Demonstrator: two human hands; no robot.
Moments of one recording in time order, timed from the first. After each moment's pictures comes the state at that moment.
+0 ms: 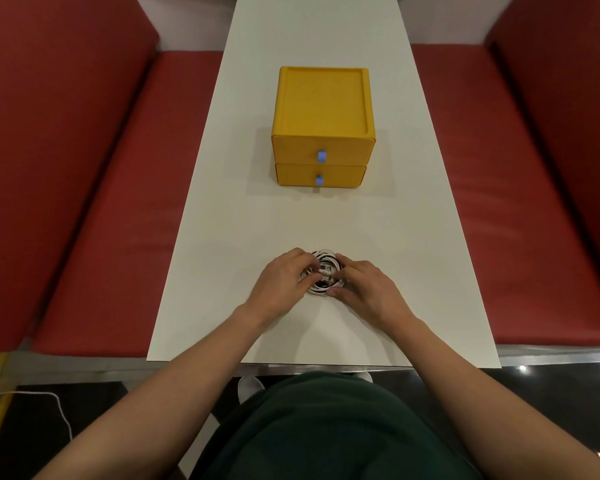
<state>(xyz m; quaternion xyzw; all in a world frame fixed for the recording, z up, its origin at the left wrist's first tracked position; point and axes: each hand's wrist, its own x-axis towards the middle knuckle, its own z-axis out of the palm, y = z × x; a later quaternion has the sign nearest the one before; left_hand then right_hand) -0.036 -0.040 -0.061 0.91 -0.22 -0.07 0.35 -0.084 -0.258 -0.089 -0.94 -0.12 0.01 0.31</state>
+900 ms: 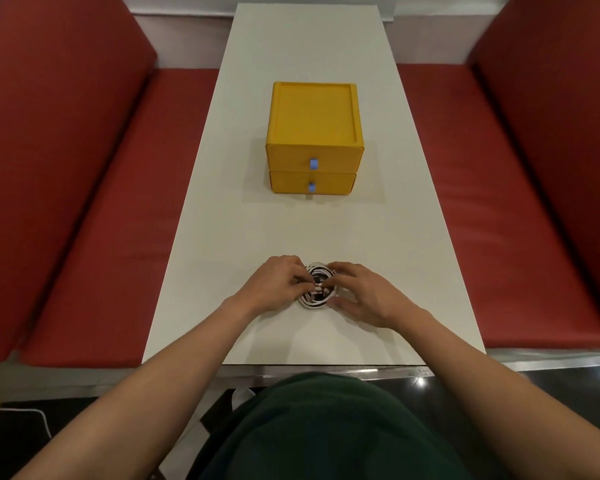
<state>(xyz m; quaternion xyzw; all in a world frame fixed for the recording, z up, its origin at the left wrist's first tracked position) -0.024 -0.034 -0.044 0.90 -0.29 -0.17 0.29 -0.082 -0.271 -0.062 -0.95 -0.19 0.11 0.24</state>
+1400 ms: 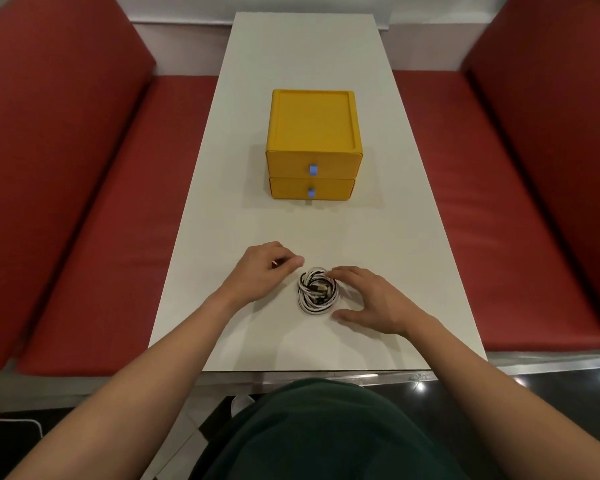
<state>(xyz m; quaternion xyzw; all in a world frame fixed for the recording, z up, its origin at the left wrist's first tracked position) -0.011 -0.012 -0.024 0.87 -0.17 -0.15 0.44 -0.089 -0.278 -0.052 -0.93 -0.16 0.13 0.30</state>
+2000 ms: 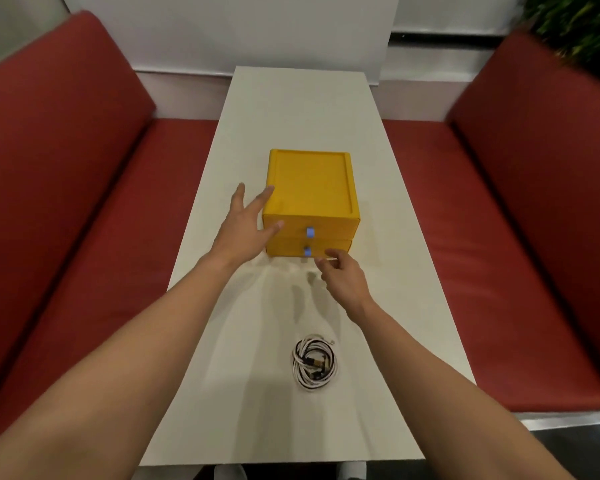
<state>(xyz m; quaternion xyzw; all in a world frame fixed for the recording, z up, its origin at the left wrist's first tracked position) 0.147 -0.026 0.043 0.93 -0.11 -0.05 0.34 0.054 -0.228 -0.014 -0.80 0.22 0.06 0.56</state>
